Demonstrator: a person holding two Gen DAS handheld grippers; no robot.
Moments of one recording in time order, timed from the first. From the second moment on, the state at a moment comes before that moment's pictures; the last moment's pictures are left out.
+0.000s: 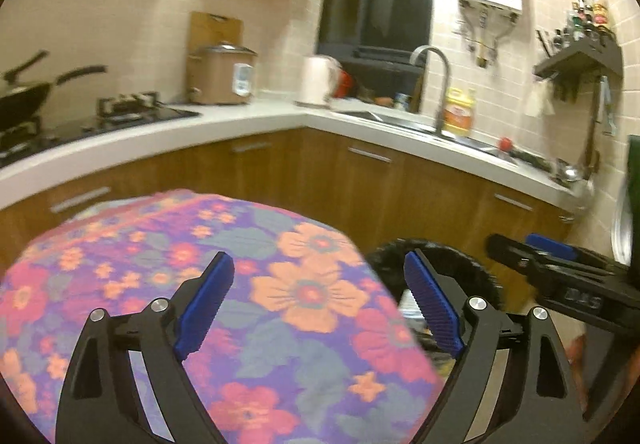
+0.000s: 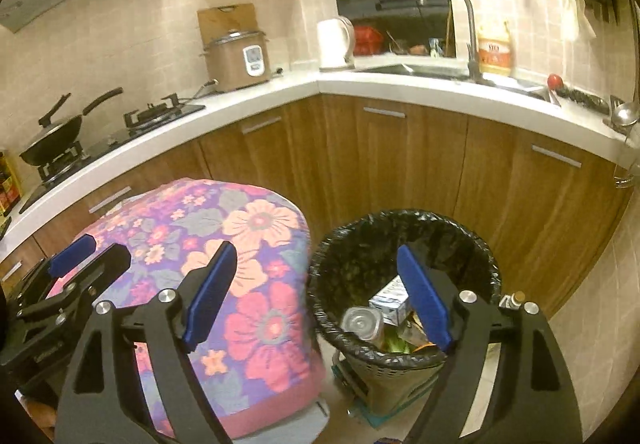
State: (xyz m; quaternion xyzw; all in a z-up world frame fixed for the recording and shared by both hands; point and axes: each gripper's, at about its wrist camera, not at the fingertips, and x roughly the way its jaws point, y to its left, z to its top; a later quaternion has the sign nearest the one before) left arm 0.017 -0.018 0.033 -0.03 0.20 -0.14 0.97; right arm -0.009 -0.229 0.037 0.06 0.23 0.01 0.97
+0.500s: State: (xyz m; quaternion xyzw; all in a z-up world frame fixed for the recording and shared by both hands) left arm 0.014 0.019 0.017 -0.06 0.18 -0.09 0.98; right arm -0.032 -0.206 0.038 0.03 0.16 -0.03 0.99
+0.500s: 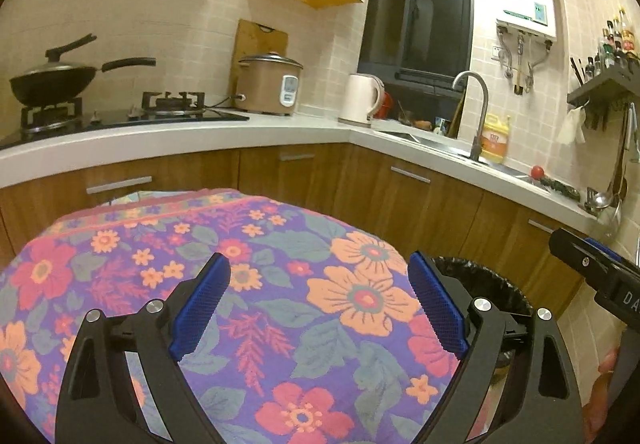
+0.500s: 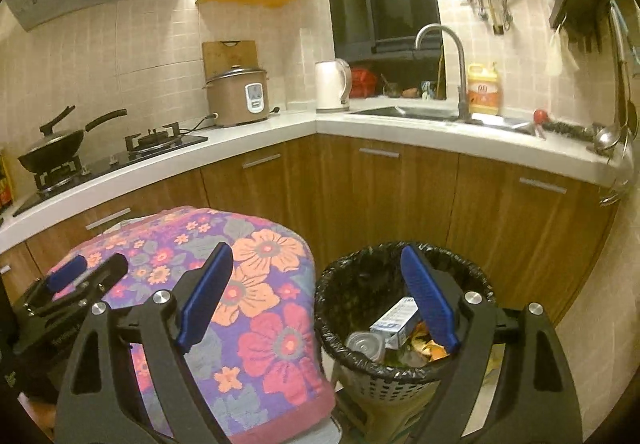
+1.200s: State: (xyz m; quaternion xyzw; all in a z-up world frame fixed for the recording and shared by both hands) left arm 0.018 0.007 0.010 -0.04 0.20 -0.08 0.98; right arm -0.027 -0.216 0.027 0.04 0.18 -0.03 0.98
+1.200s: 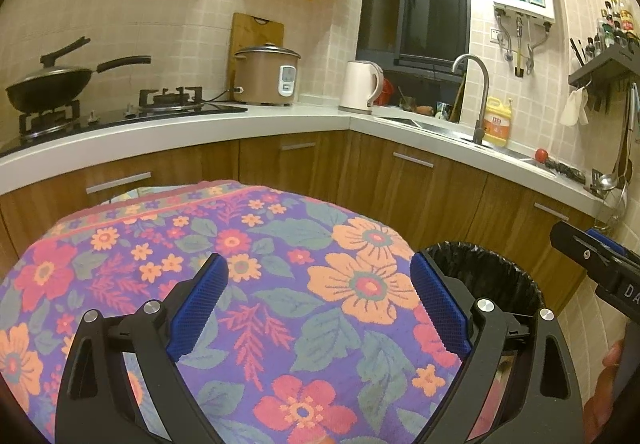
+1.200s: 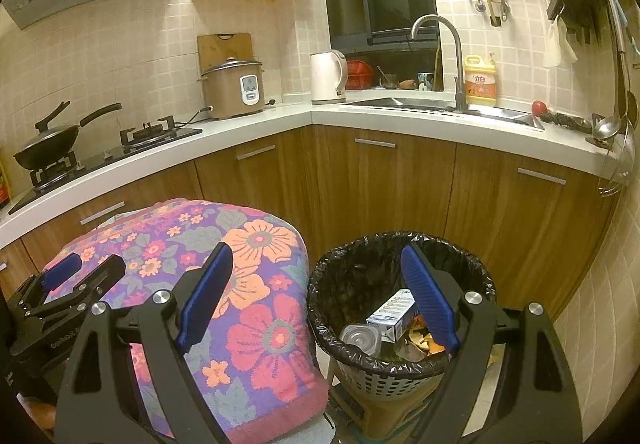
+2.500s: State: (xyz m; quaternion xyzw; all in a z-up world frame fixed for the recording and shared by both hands) left arm 0.020 -0.008 0.005 0.00 0.20 -0.07 0.98; right arm -0.018 -0.228 0.021 0.05 0.19 -0.02 0.98
